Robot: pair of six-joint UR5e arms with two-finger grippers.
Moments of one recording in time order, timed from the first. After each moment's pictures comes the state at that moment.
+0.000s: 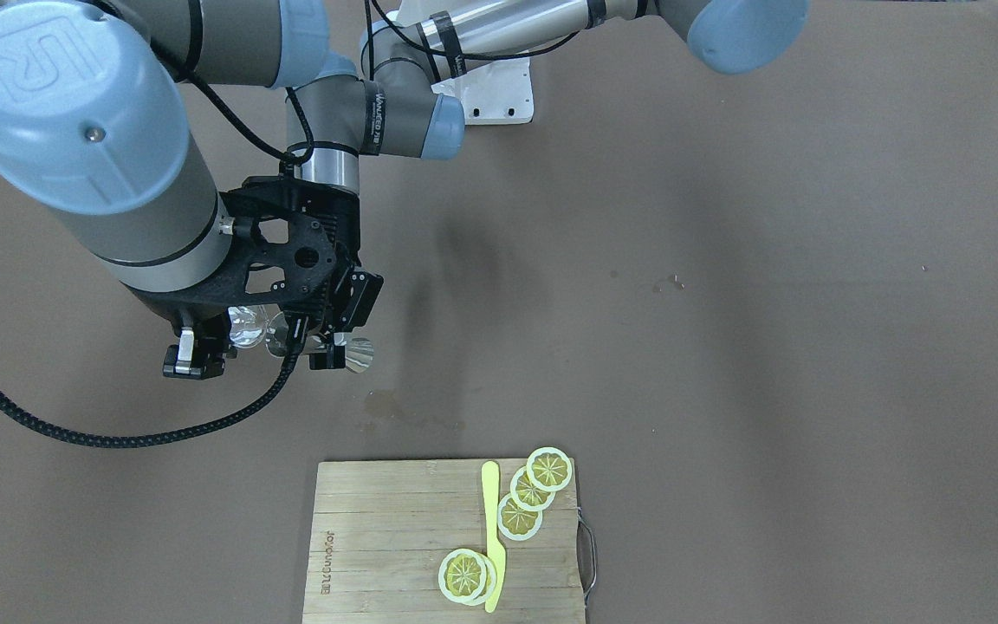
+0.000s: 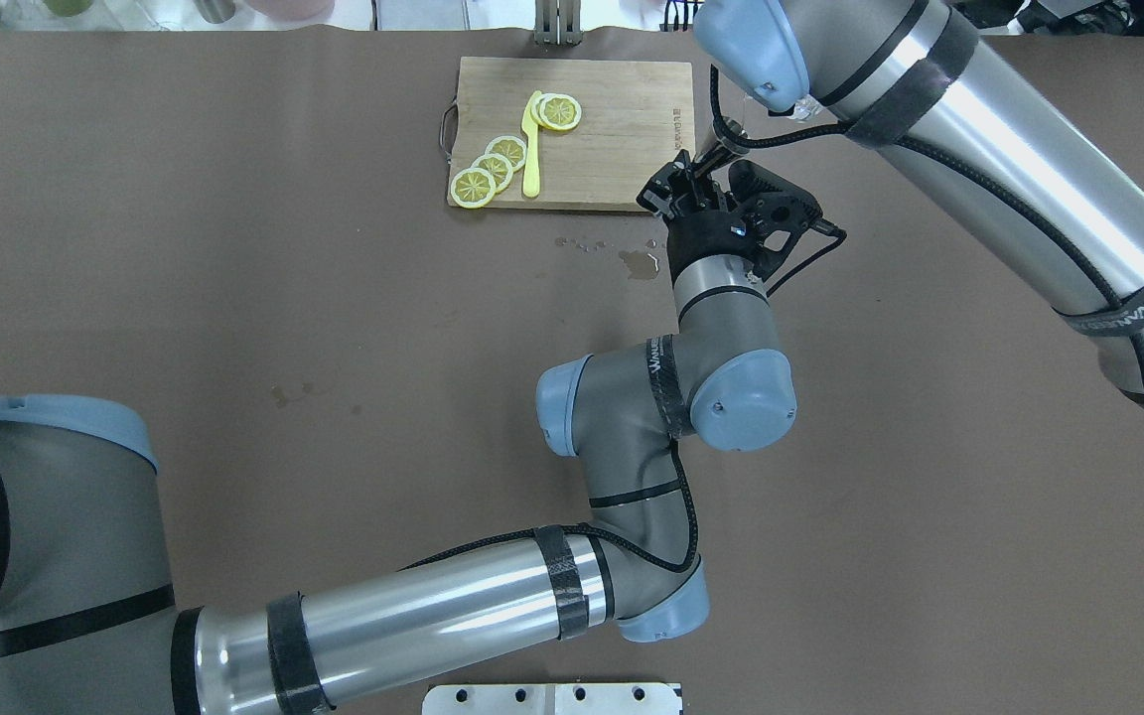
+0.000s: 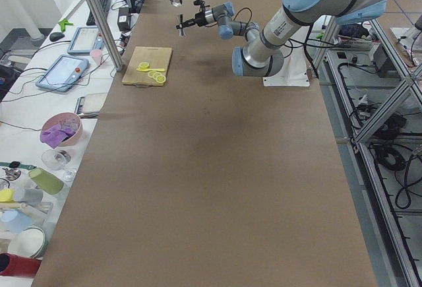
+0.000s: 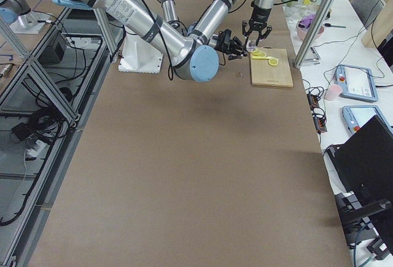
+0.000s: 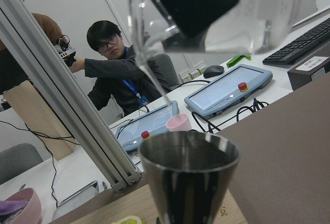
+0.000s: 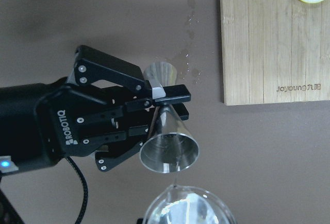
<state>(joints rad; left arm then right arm) -0.34 -2.79 -0.92 -2.13 -0.62 -0.69 1.01 -0.54 1.47 -2.23 2.15 -0.87</state>
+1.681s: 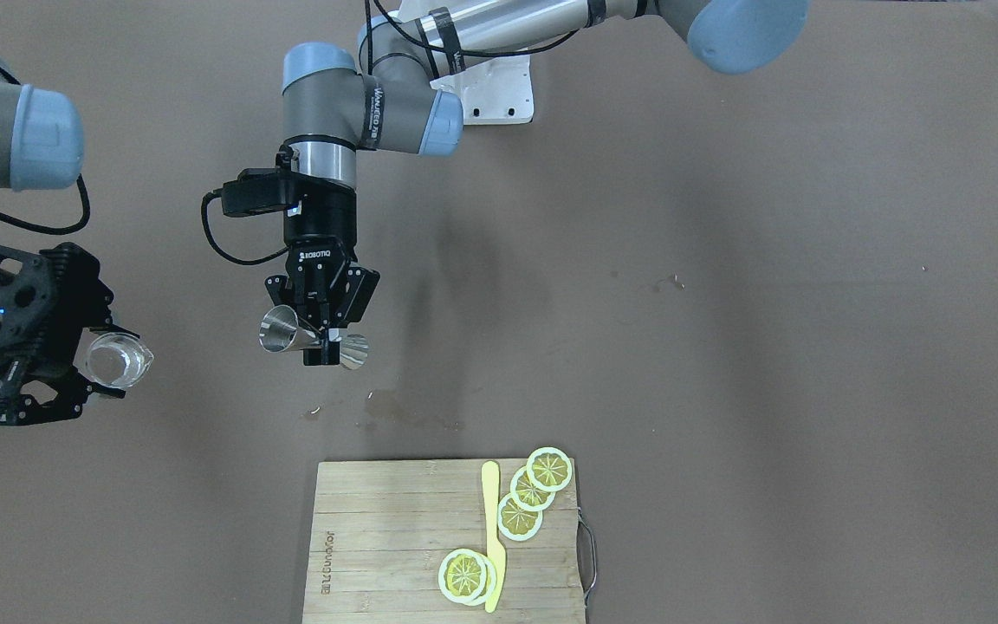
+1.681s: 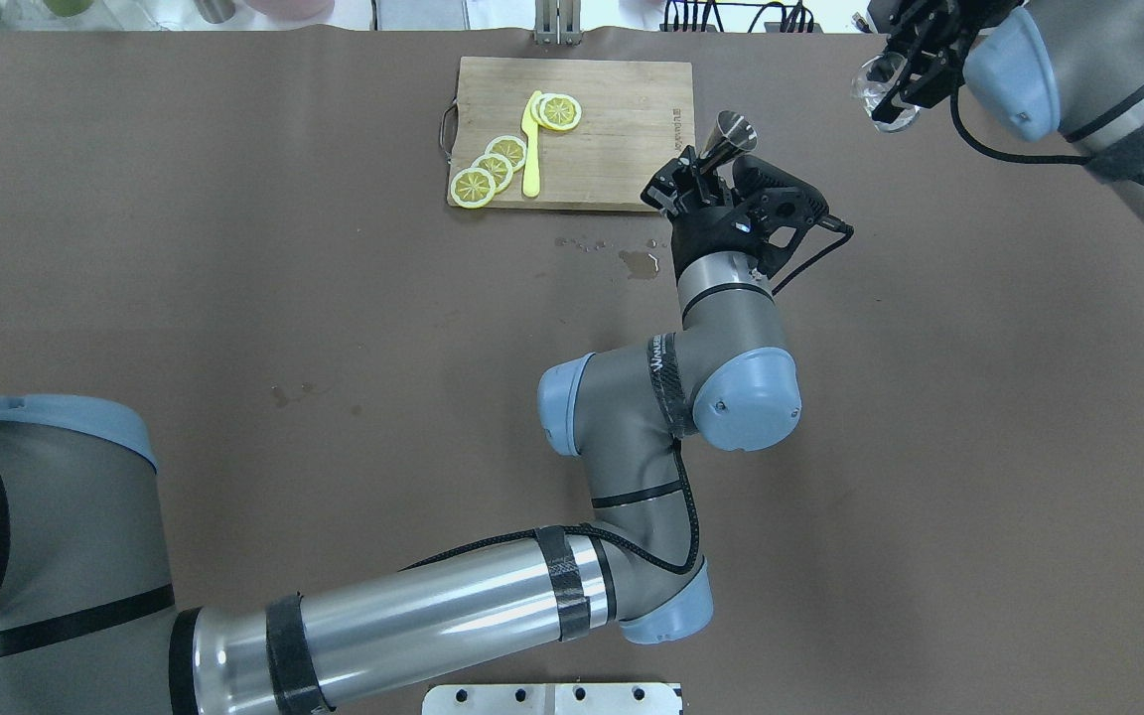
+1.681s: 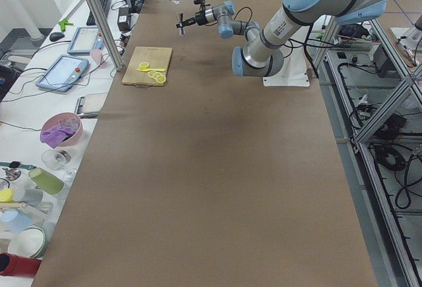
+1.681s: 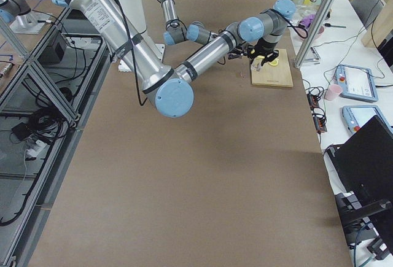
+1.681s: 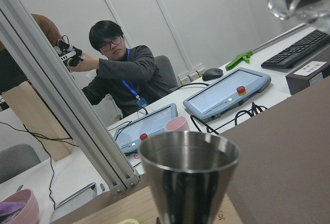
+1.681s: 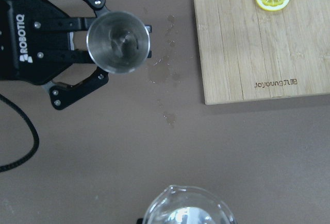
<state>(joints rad) -0.34 -2.79 -0.94 -2.14 -0.62 -0.69 1.18 -0.92 1.54 -1.73 2.52 -0.87</state>
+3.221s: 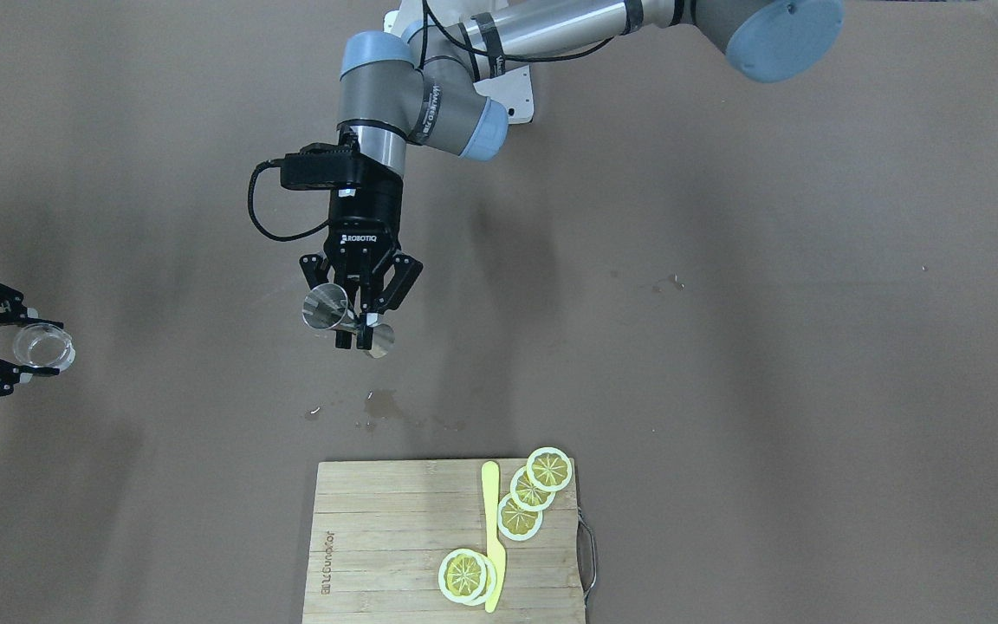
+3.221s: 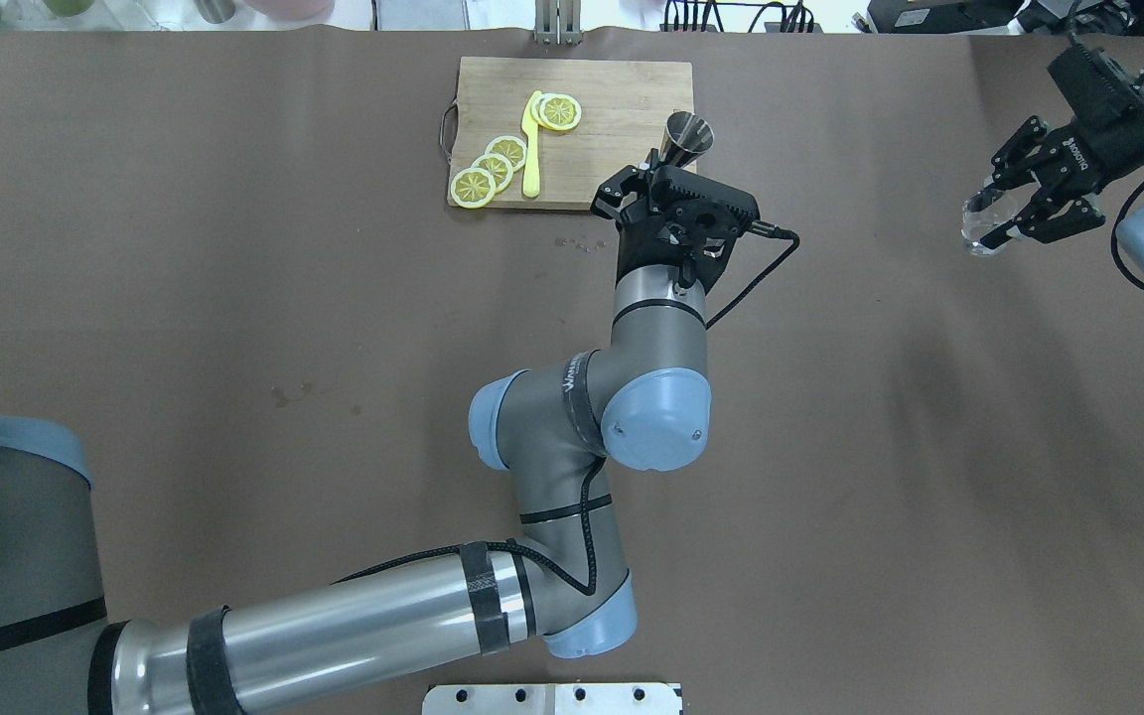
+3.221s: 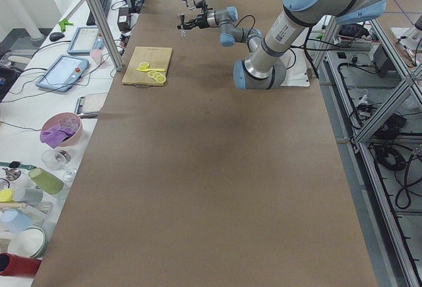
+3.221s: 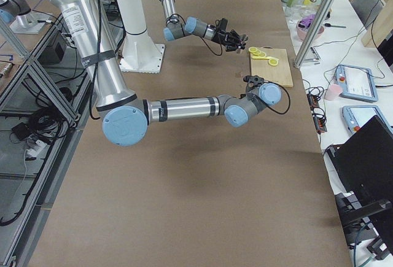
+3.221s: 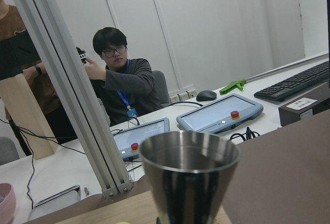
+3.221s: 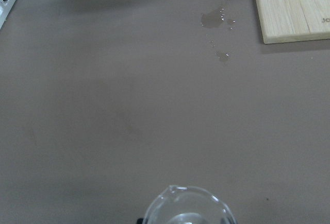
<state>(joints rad) -0.34 -2.62 -1.13 -2.31 -0.63 -0.70 1.23 -1.23 1.30 -1.07 2.84 -0.87</state>
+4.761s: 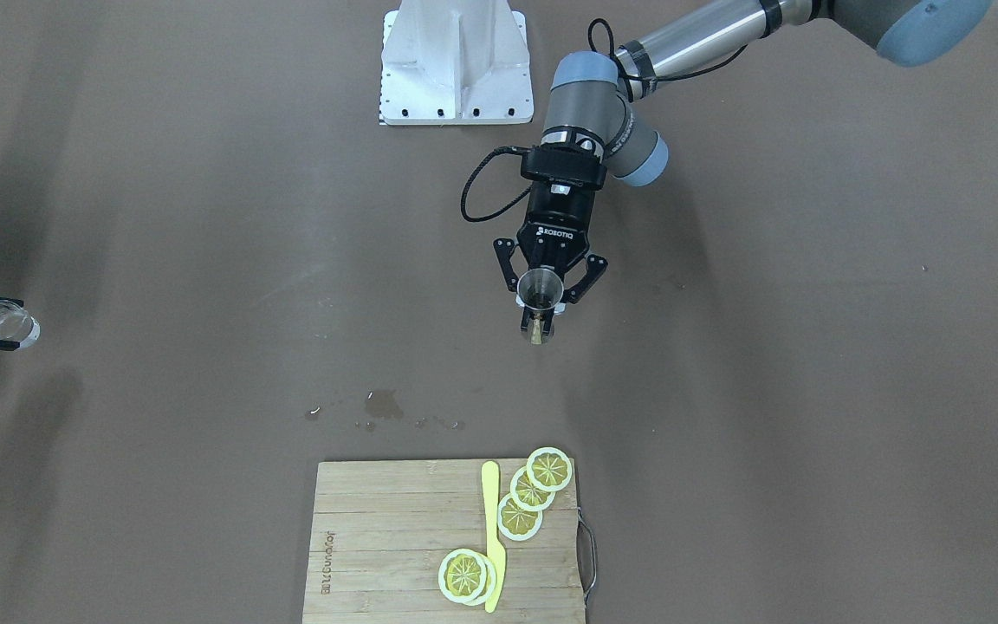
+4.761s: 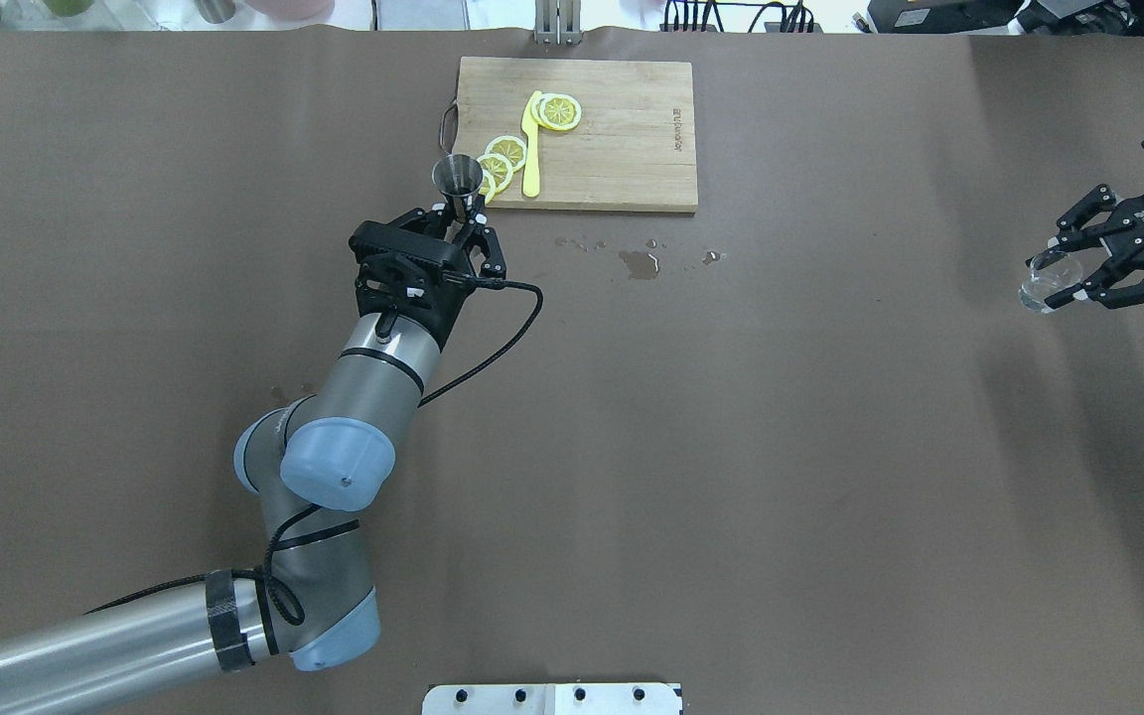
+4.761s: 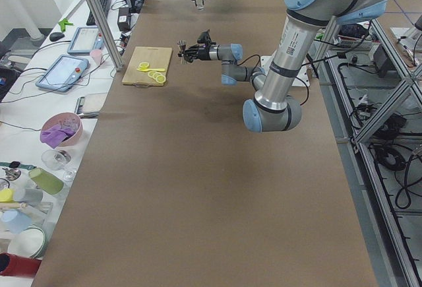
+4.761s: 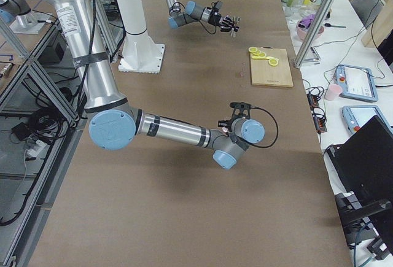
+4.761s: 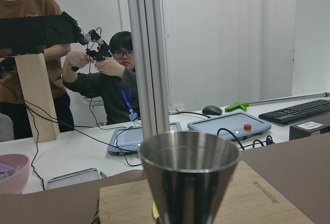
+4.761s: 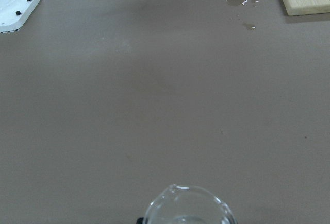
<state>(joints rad) -0.38 -2.15 -1.43 -2.73 -0.72 -0.69 1.26 -1.29 1.02 -0.40 2.94 -0.59</state>
